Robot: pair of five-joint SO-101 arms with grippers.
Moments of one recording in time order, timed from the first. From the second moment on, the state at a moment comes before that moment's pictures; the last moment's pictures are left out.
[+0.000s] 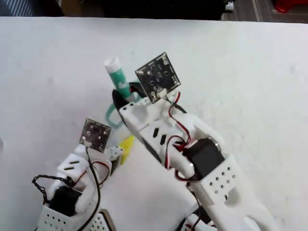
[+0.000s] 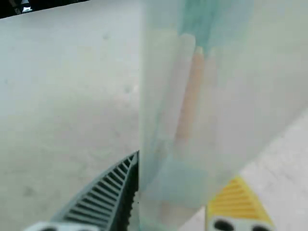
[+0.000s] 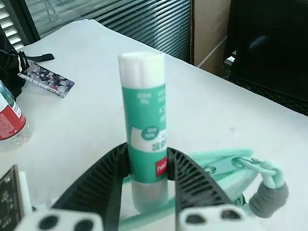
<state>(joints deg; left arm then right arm) 15.4 -101.5 87.5 56.4 1.6 -42.0 -42.7 24.0 50.0 0.9</state>
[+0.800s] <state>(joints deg) 15.5 -101.5 87.5 56.4 1.6 -42.0 -51.6 25.9 52.5 0.7</state>
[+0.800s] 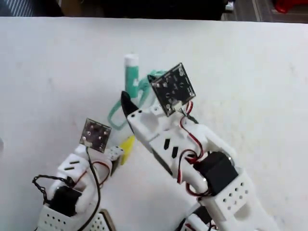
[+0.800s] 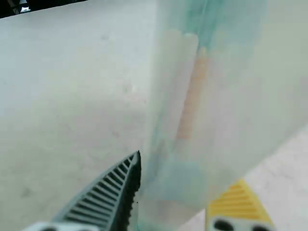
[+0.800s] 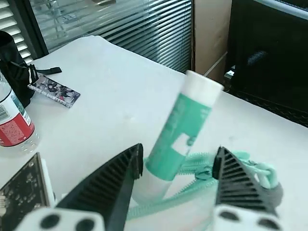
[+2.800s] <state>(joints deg) 15.8 -101.5 87.5 56.4 1.6 -41.2 -47.1 6.9 61.9 11.4</state>
